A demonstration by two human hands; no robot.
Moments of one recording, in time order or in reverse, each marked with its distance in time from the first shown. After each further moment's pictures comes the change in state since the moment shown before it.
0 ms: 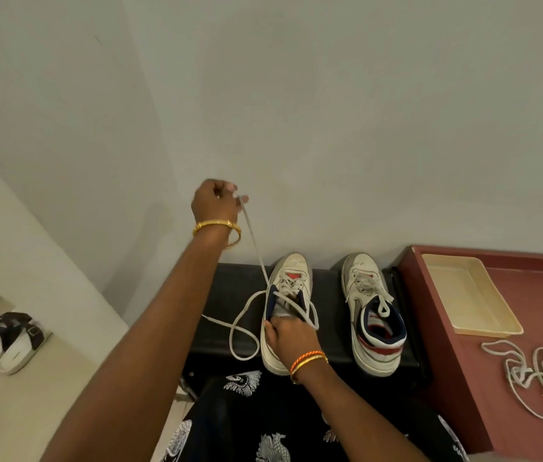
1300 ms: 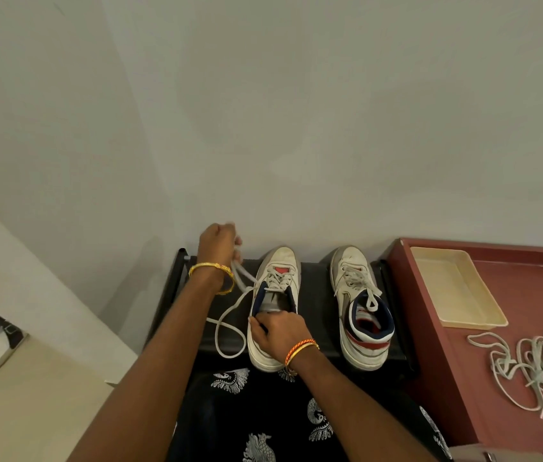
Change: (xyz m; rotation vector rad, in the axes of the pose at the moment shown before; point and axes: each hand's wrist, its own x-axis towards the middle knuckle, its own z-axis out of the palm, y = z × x) left_hand -0.028 -0.061 0.006 0.042 -0.148 -0.390; right_hand 0.004 0.015 -0.002 0.006 0.048 -0.190
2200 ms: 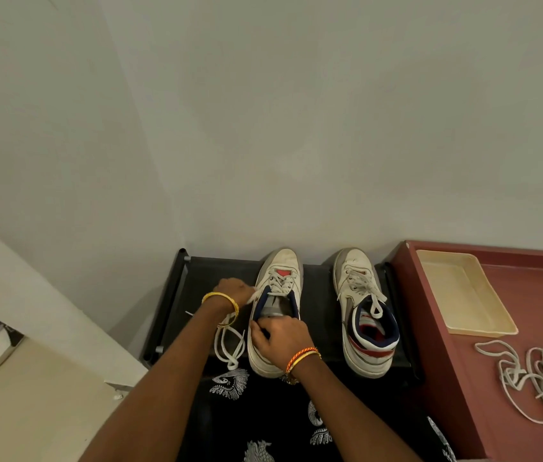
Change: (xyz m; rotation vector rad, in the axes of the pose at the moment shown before) left_hand 0.017 -0.073 0.006 0.867 -0.261 -0.142; right_hand 0.002 0.002 0.000 0.063 0.009 0.034
